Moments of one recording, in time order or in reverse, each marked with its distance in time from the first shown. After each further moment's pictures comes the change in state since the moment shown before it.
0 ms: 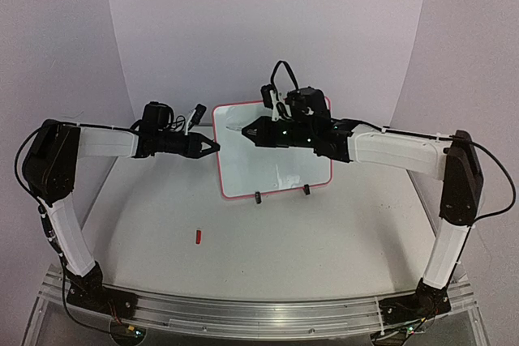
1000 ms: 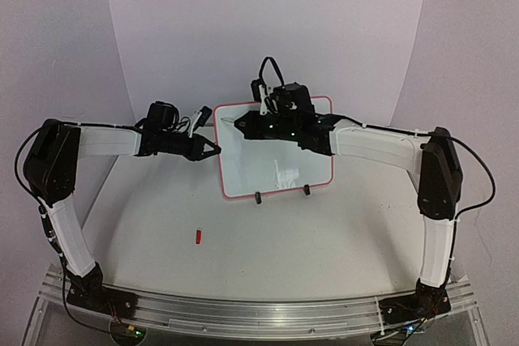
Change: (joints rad) left arm -0.034 0.002 0.032 -0.096 -0.088 0.141; right arm 0.000 0.162 0.197 -0.010 0.069 -0.061
